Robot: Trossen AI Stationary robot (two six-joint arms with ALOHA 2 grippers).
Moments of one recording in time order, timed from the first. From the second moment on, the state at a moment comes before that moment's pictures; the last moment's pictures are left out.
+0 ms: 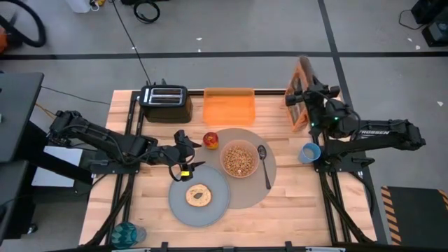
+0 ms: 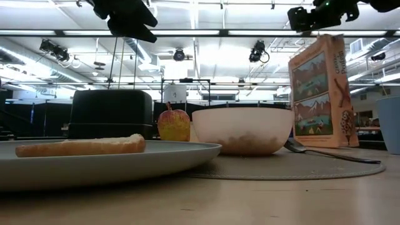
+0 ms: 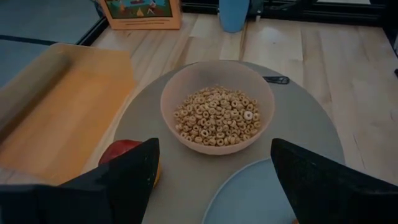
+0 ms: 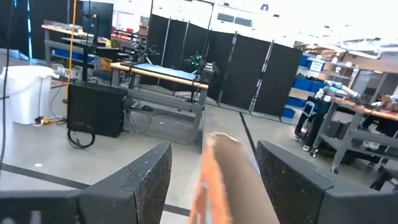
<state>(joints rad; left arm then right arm) -0.30 1.18 0.87 -0.28 -0.49 -0.29 -0.16 0.76 0.60 0.46 1.30 -0.47</state>
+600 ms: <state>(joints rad) -0.30 1.18 0.87 -0.25 -0.49 -0.29 0.10 0.75 0.60 0.55 1.33 -0.66</state>
